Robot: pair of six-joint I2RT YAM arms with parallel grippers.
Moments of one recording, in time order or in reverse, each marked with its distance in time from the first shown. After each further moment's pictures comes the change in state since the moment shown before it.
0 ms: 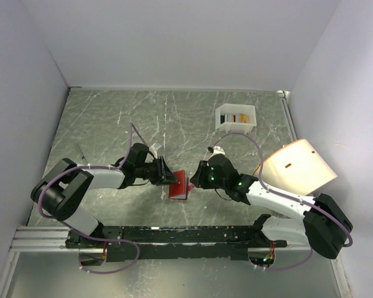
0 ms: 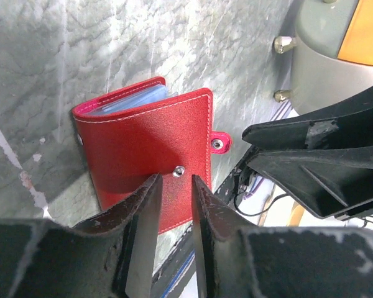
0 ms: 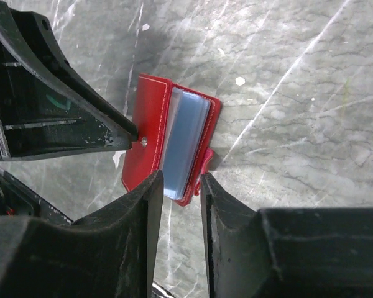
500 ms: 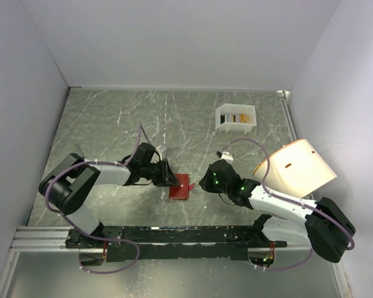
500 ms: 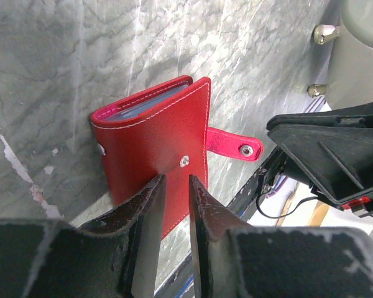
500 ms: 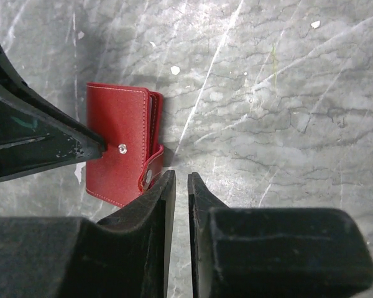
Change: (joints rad) left arm -0.042 0.078 0.084 -0.132 -0.045 0.078; right arm 0.000 -0.064 -0.081 -0.041 0.143 0.123
